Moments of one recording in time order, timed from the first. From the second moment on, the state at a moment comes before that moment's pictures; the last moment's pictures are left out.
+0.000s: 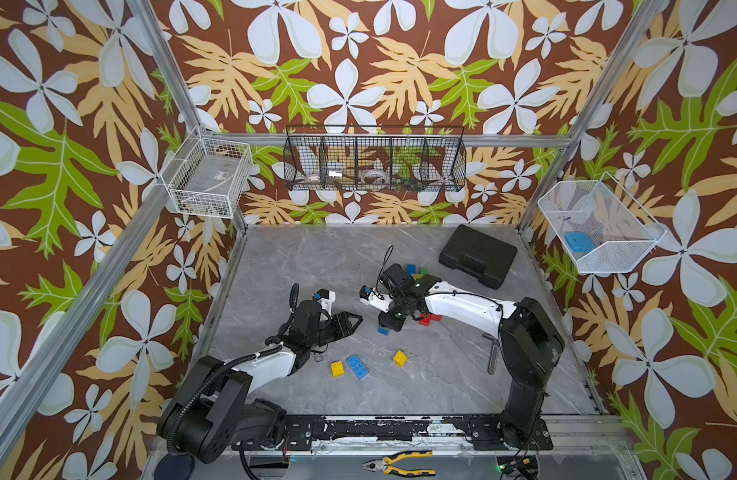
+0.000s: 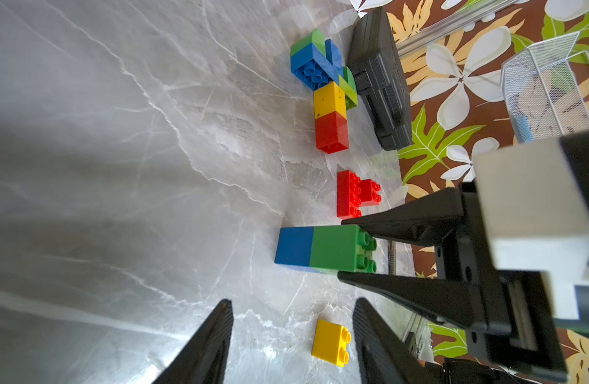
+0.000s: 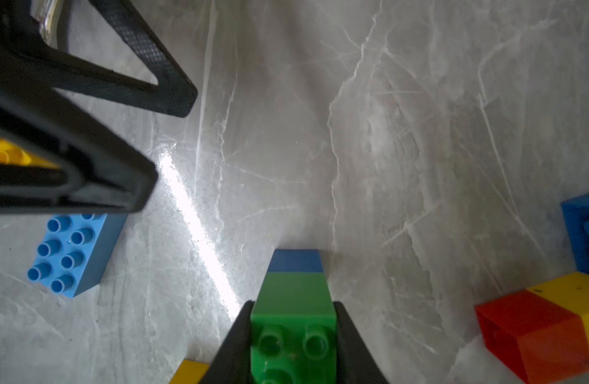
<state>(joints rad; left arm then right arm) -0.41 1.32 0.38 0.41 0.43 -0.84 0.75 1.85 1.35 -0.66 -0.14 -0.33</state>
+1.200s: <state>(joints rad) -0.35 0.51 0.14 -0.11 0.11 -0.91 1.15 1.83 1.26 -0.50 0.07 0.40</state>
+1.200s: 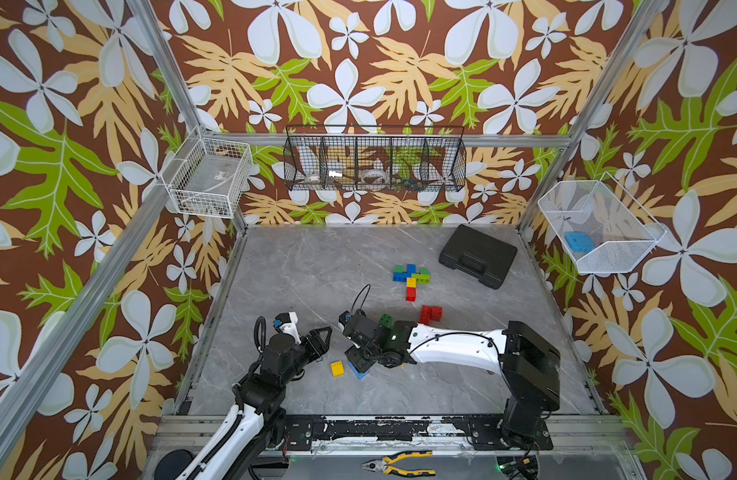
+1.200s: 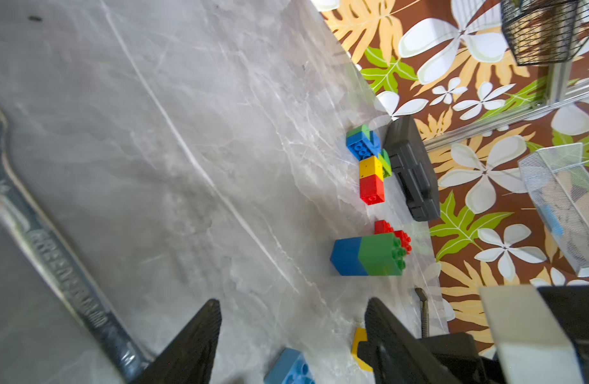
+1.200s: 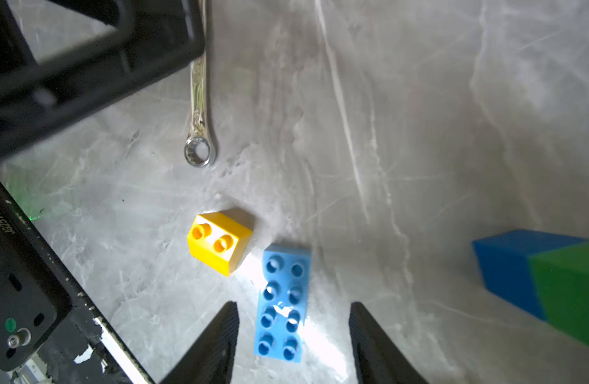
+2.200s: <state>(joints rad) -0.35 0.53 0.11 -0.19 0.16 -0.94 1.19 1.98 1.33 -0.64 0.07 0.52</state>
